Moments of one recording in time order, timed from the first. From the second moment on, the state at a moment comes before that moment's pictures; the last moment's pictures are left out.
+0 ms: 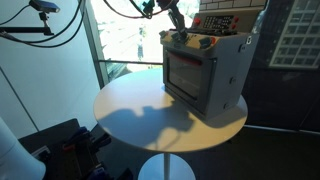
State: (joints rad) arm -0.03 -0.10 -0.01 -2.15 -0.16 2.59 0.59
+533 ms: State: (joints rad) arm -0.03 -0.10 -0.01 -2.15 -0.16 2.59 0.75
